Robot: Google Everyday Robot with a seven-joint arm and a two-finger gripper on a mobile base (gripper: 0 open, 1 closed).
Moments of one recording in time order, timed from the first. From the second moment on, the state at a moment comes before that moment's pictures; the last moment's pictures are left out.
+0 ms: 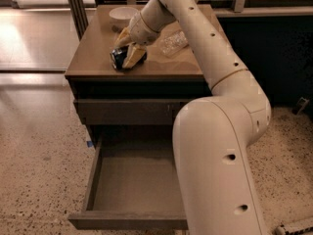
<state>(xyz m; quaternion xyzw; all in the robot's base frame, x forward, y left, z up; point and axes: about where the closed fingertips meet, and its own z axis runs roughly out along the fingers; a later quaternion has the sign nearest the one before) 0.768 0.087 0.844 -0.81 0.46 0.11 0.33</state>
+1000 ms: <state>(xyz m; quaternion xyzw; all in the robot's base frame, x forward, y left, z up) 0.772 0.088 0.842 -0.81 0.46 0.12 0.34</state>
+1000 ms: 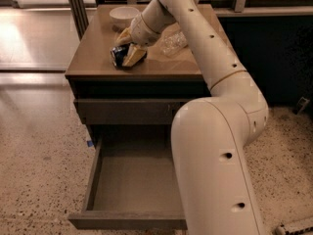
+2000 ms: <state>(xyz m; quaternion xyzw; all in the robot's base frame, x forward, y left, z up) 0.772 0.088 0.842 -0.81 0.46 0.12 0.34</state>
